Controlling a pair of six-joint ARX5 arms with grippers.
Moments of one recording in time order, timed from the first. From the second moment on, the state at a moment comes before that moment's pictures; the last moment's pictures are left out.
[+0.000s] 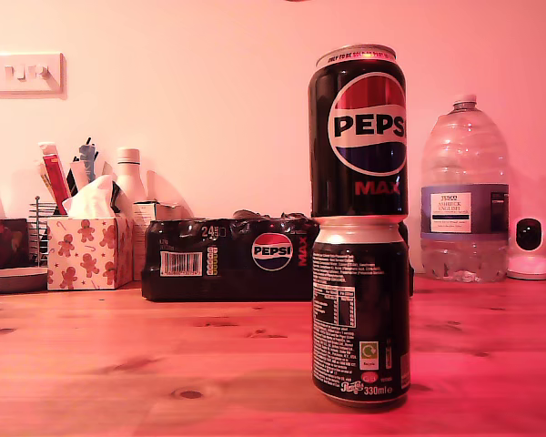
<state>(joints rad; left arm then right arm) -0.67 1.31 1.32 -0.38 0.75 0.18 0.39 0.32 0.28 -0.56 0.11 0.08</state>
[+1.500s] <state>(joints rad) -0.82 1.41 1.37 -0.43 0.50 0.29 0.39 0.32 0.28 -0.56 0.11 0.08</state>
